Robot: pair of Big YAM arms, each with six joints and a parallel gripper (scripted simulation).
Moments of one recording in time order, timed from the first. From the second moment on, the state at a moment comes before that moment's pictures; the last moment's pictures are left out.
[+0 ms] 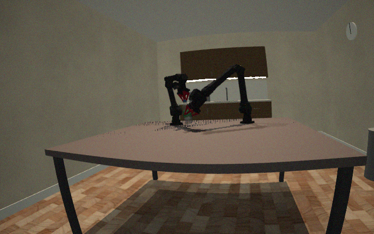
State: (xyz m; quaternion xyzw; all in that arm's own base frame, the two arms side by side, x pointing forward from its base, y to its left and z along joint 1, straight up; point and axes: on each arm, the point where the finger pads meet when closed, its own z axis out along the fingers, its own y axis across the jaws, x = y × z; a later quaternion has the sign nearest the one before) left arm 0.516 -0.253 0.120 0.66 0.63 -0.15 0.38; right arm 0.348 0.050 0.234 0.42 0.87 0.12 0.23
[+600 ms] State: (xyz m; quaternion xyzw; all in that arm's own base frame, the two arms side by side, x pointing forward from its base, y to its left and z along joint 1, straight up) left arm 0.516 -0.253 0.120 0.66 0.63 -0.15 0.38; right arm 0.347 0.050 0.234 0.06 0.96 0.03 0.25
